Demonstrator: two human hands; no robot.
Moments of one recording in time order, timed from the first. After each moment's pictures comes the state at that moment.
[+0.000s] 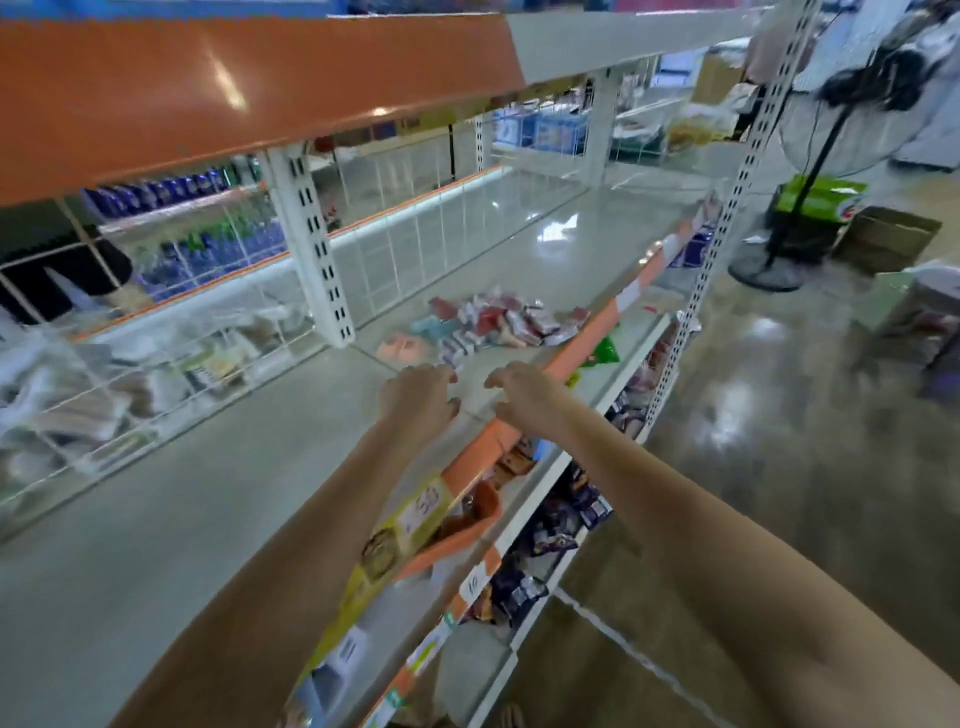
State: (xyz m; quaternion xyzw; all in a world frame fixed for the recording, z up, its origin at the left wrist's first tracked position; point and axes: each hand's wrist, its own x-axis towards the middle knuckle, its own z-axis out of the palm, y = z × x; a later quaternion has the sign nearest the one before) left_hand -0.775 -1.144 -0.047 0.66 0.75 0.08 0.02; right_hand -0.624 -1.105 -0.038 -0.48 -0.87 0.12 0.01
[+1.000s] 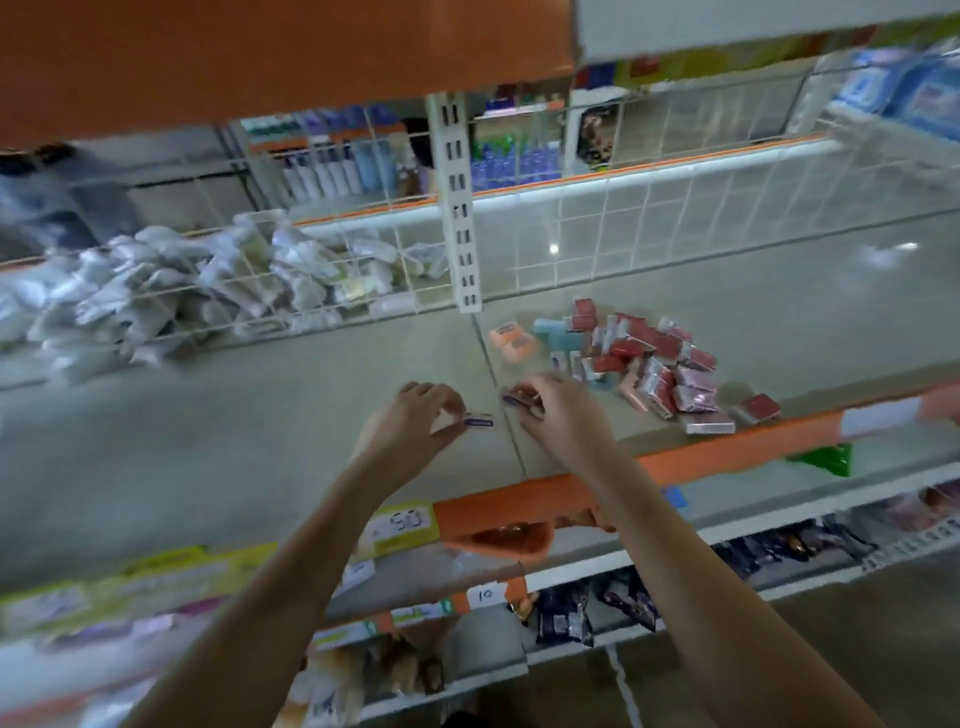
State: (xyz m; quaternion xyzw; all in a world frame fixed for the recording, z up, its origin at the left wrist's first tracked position) left_hand -0.784 -1.175 -0.073 0.47 0.85 0.22 0.02; right_hand -0.662 -1.017 -0.075 -0.19 -0.93 0.25 0.18
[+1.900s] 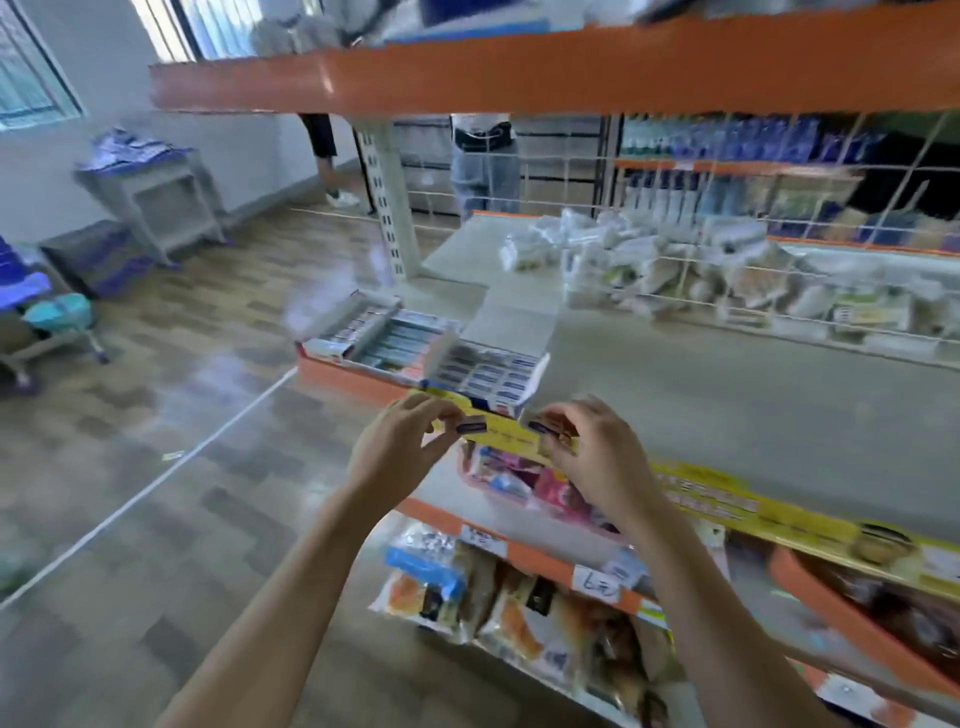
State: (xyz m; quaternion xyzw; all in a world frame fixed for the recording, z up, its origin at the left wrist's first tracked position) left_hand -0.809 -1.686 -0.037 0.19 0.94 0.24 -0.16; right_hand -0.782 -1.461 -0.041 0.12 -0.92 0.32 0.18
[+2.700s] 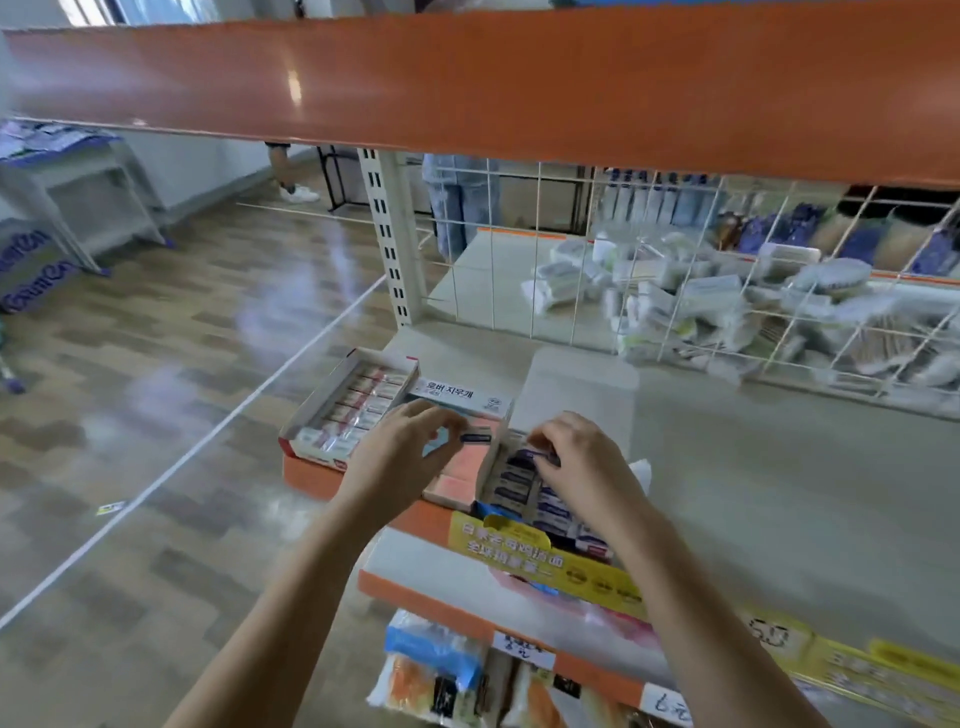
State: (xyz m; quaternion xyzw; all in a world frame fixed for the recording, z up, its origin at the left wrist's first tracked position) left_hand -0.989 -1.754 -0.045 0.24 0.92 0.27 -0.13; right_hand -0.957 -1.546 -0.053 0.08 -0.96 0.24 0.09
